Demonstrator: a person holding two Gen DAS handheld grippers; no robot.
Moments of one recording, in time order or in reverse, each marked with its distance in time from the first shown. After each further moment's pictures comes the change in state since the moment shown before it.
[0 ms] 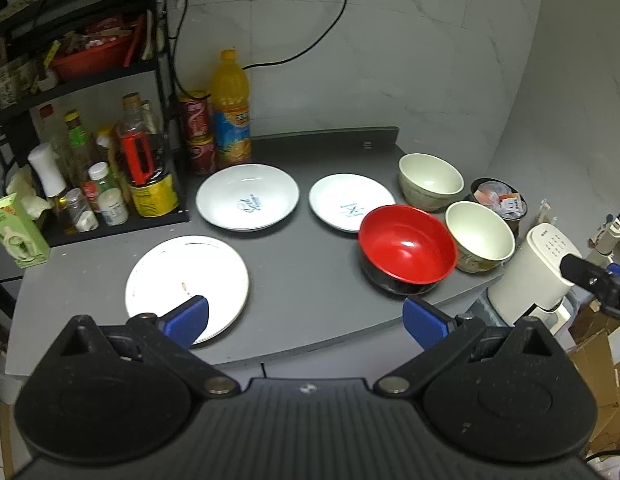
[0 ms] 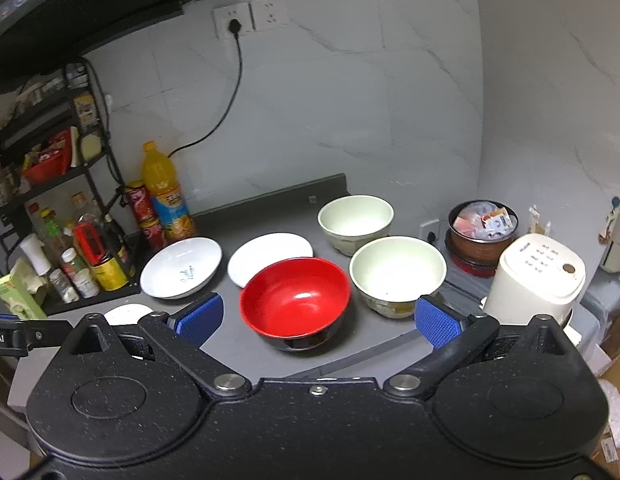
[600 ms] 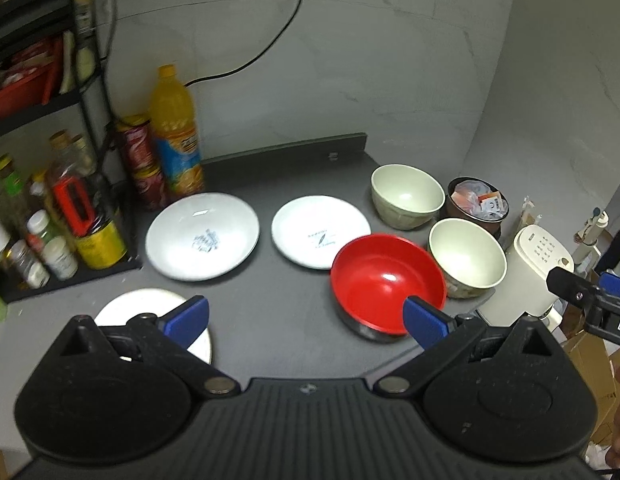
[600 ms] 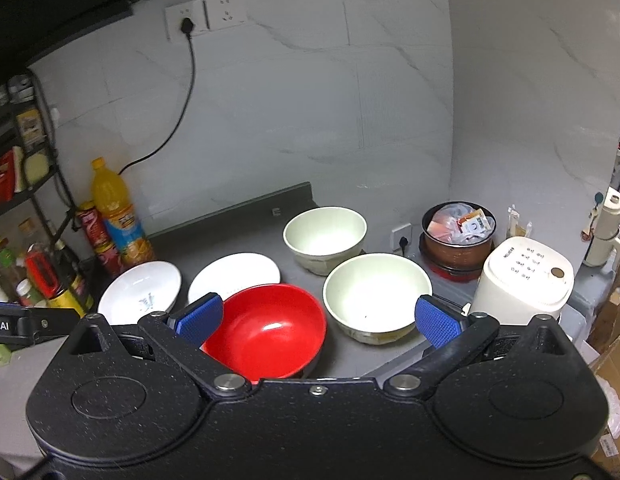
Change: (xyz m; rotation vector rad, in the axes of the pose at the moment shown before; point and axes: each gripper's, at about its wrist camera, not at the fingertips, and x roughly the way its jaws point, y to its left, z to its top) left arm 0.073 -0.019 0.060 0.098 0.000 -0.094; right arm 0.056 0.002 0.023 0.057 -0.012 -0.120
